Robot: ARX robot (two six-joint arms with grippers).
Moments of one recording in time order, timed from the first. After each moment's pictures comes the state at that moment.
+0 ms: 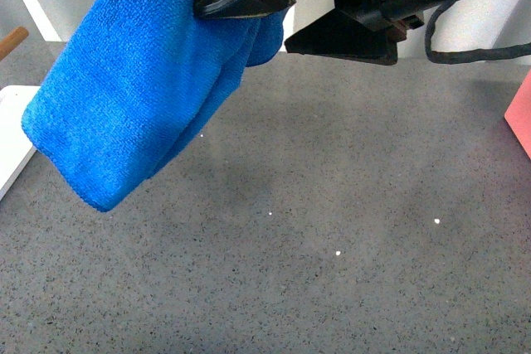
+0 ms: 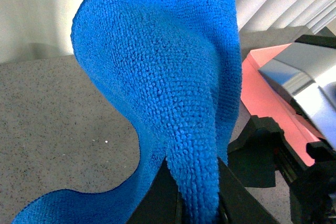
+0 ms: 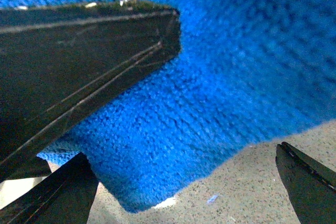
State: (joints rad) left arm -0.35 1.57 0.96 0.23 0.29 -0.20; right arm 0.42 1.76 1.06 0.02 -0.61 0.26
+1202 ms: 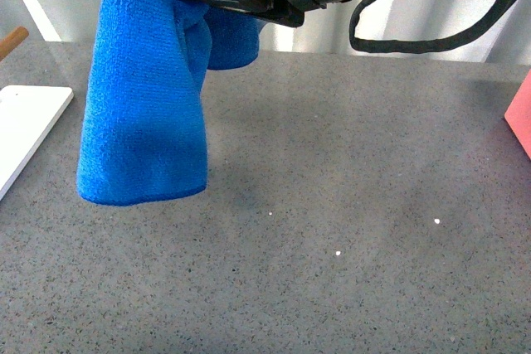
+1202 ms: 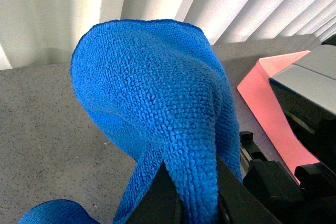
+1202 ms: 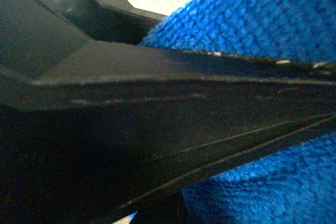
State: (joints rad) left arm -0.35 1.56 0.97 0.23 0.29 -0.20; right arm 0.48 1.82 1.04 0.36 -0.73 0.30
